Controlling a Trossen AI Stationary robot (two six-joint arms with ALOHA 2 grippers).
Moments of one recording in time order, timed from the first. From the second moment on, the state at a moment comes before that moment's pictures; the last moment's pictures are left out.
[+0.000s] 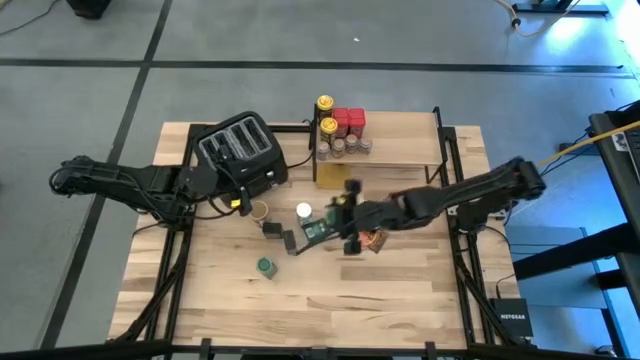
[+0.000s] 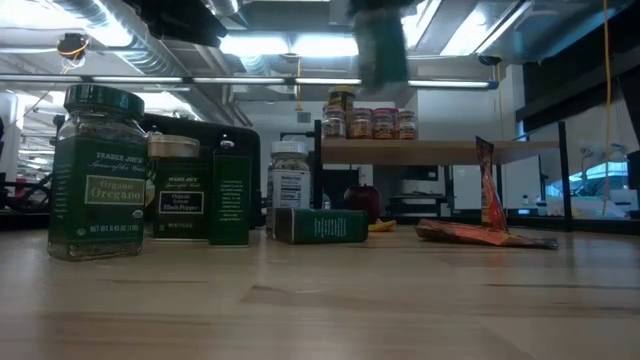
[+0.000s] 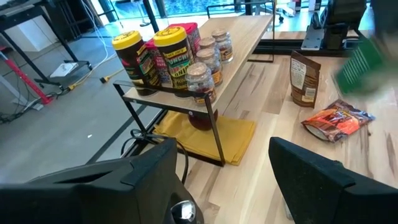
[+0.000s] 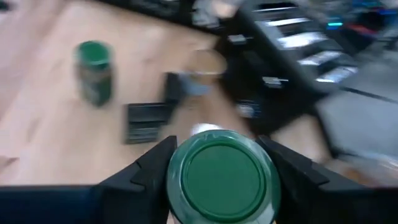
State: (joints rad) left arm -0.13 0.84 0.79 -0.36 -0.65 -0.06; right arm 0.26 1.49 1.27 -0.41 0.42 -0.09
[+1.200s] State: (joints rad) left arm -0.13 0.84 0.79 -0.36 -0.65 -0.05; right arm -0.80 1.11 0.97 -0.38 0.40 0.04
